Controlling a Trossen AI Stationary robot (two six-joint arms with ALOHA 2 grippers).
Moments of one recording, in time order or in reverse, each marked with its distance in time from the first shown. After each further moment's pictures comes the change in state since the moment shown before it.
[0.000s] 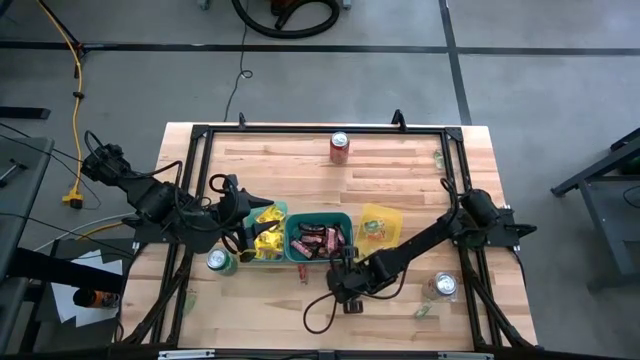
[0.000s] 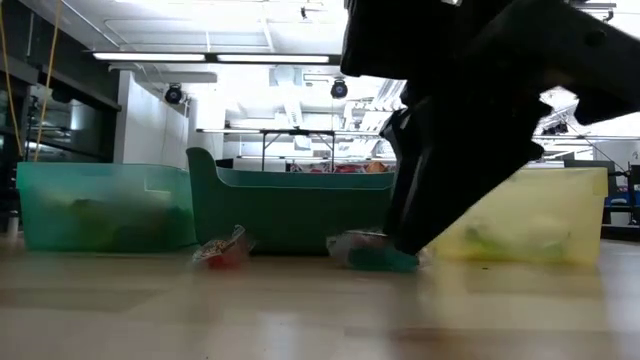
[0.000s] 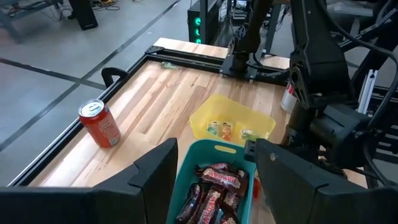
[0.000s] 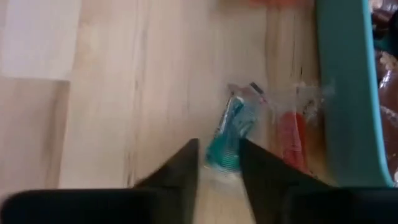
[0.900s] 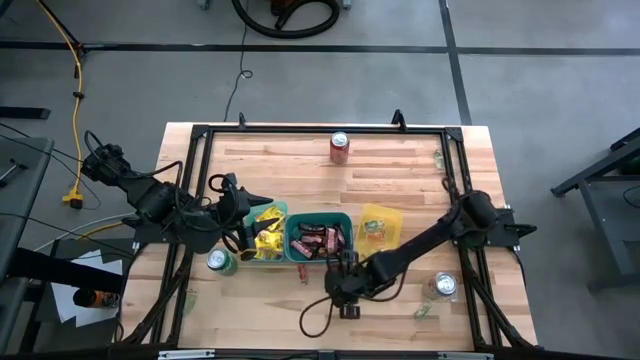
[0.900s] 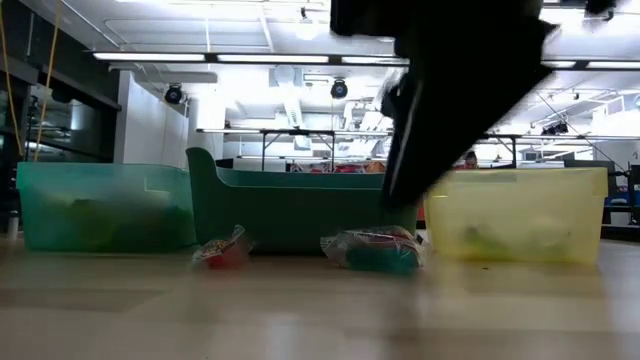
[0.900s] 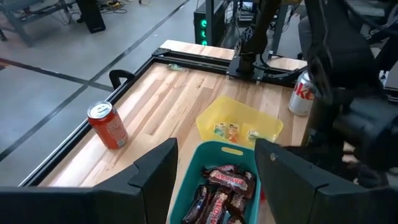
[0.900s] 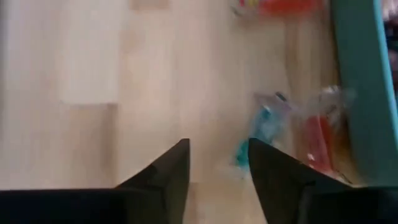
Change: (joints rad) left arm 0.000 0.000 0.000 -0.009 -0.028 0.002; right arm 0.008 -0.001 0.093 -0.073 -0.064 0.114
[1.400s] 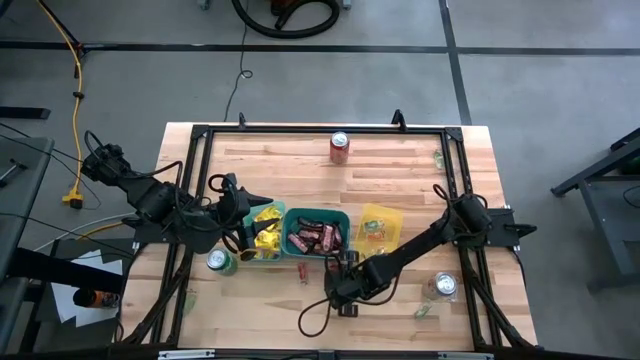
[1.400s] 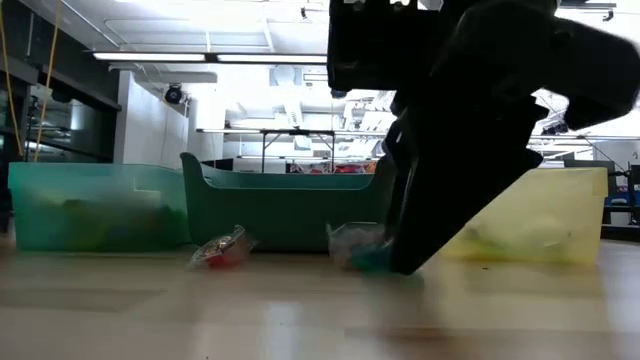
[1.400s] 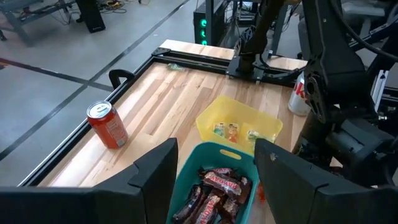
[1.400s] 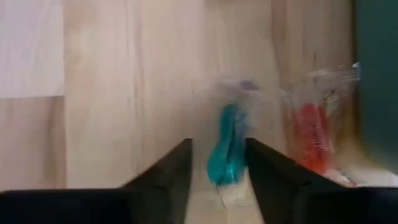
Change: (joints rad) left arm 0.000 0.000 0.000 0.000 0.002 0.000; right arm 0.004 0.076 0.002 -0.013 0.062 0.020
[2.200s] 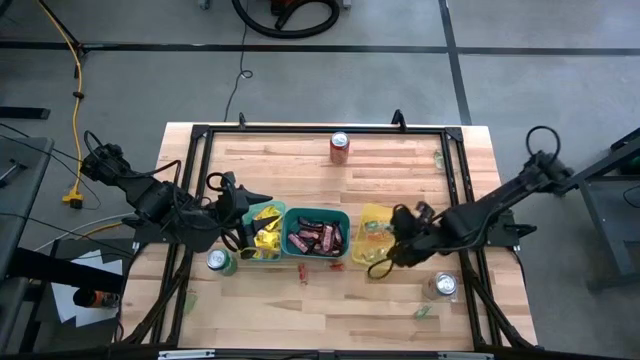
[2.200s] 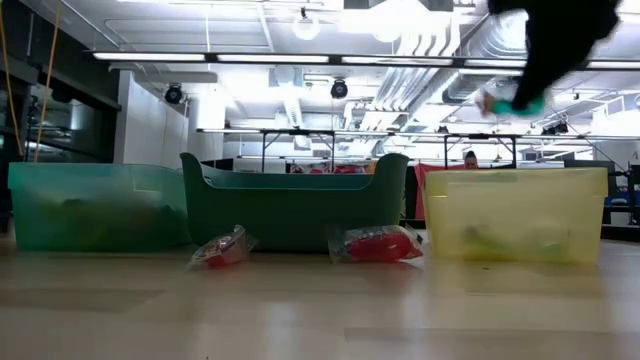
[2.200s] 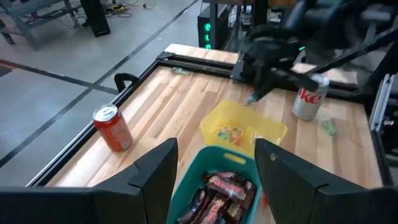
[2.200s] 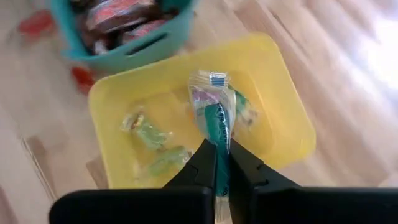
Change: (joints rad) left arm 0.000 -0.005 0.000 0.006 -0.022 0.008; right arm 0.010 -0.758 -0.392 -0.448 0.276 0.486
